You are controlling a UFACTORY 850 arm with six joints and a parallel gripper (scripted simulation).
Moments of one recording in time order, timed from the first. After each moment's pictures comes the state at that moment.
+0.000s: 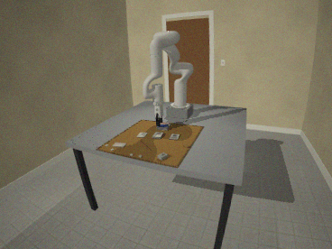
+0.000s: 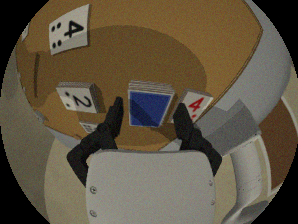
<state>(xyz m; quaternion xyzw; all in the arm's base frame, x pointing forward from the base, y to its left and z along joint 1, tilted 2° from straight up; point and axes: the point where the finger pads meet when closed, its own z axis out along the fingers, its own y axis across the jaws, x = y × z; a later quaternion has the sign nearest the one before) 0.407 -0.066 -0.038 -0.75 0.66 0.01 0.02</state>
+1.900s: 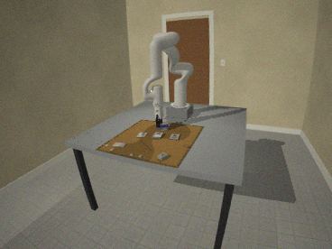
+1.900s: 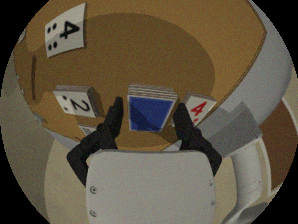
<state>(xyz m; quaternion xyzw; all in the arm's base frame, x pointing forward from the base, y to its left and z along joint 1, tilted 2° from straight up) 0.408 -0.065 -0.048 -0.75 0.66 0.01 0.02</state>
